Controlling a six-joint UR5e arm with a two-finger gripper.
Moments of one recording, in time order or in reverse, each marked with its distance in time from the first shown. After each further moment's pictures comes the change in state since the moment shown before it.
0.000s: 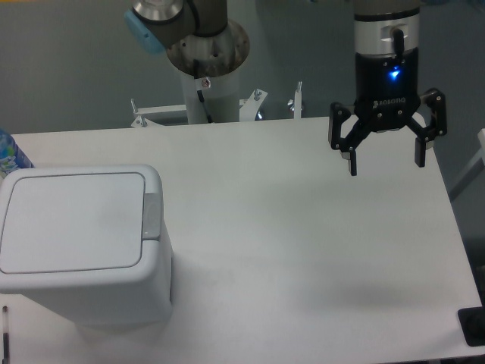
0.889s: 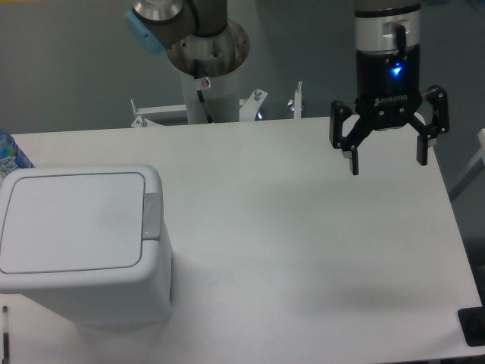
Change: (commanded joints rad) arm -0.002 -0.003 0.011 0.002 -0.003 -0.078
